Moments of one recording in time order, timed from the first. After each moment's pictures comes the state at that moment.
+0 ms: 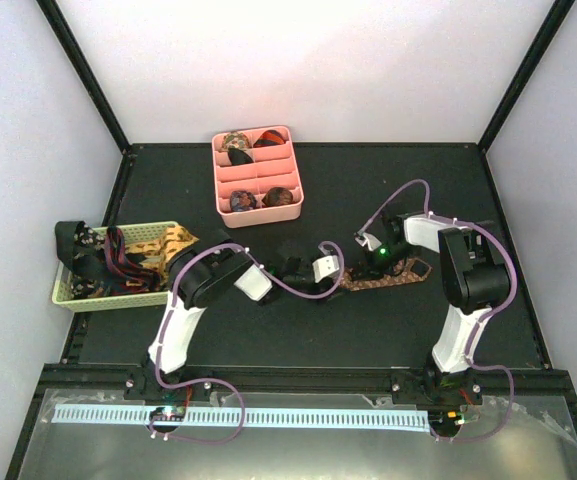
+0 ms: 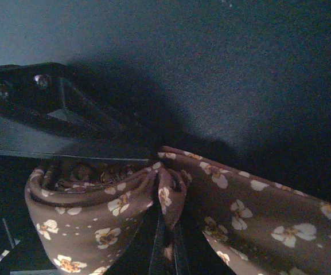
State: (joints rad) left arm -0.80 2.16 0.85 0.86 0.60 0.17; right arm 0.23 1.87 1.04 -0.74 -0.67 0.02
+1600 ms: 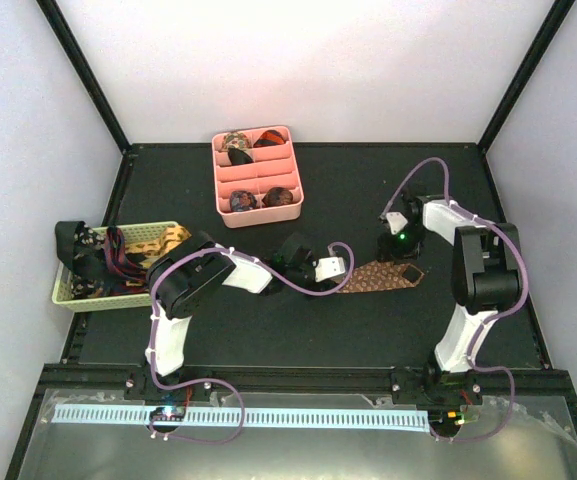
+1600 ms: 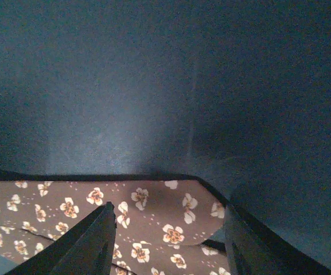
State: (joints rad) left arm -0.82 2.02 0.93 0.38 0.45 0.39; right arm 0.09 1.85 1.18 -0.83 -0.29 -0.17
